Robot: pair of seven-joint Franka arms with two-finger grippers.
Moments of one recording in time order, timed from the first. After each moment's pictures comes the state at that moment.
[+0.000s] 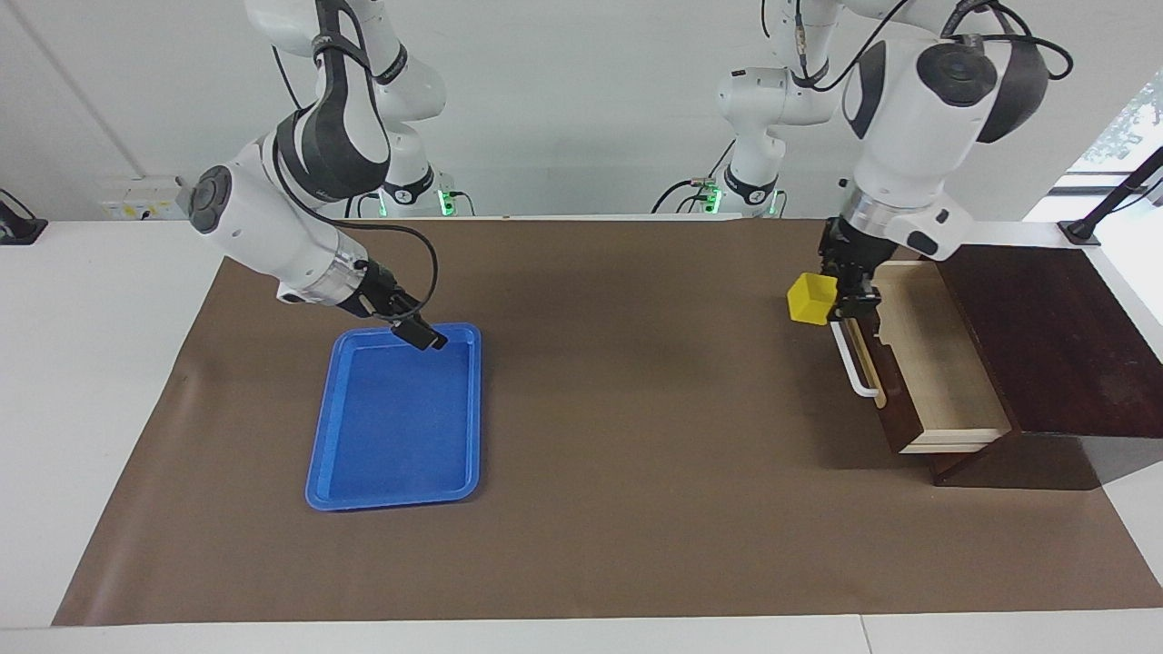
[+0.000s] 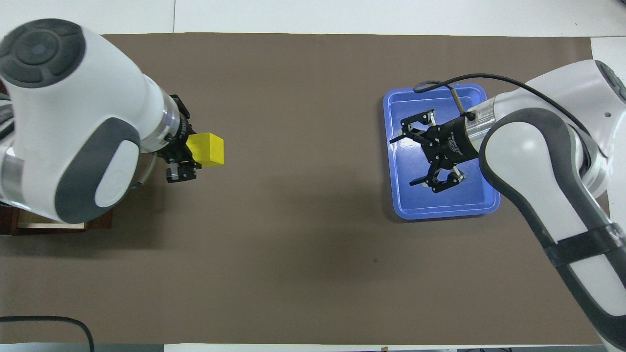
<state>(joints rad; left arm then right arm) -0.34 0.15 -0.10 -1.60 0.00 1.72 -2.10 0.14 0.16 0.02 -1.86 0.65 1.89 1.04</state>
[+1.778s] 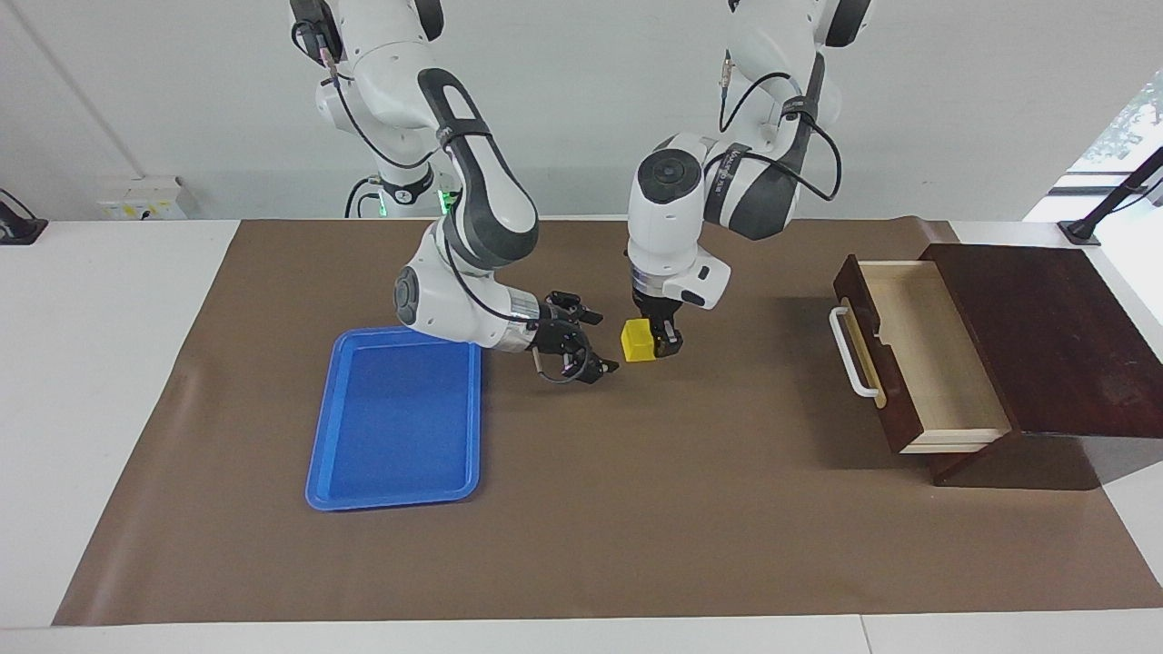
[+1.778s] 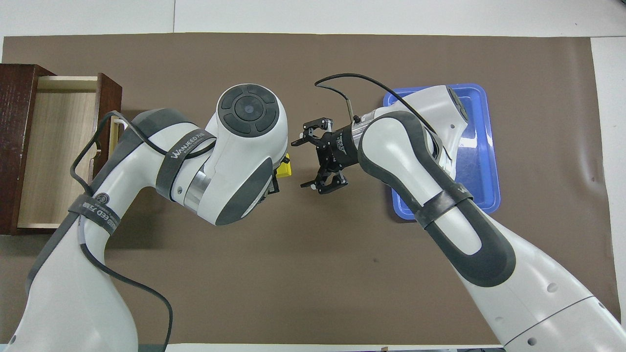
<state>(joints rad) -0.55 0.32 -0.09 -1.62 0.08 1.88 -2.40 0.40 0.43 0.02 -1.72 1.04 2.06 1.20</state>
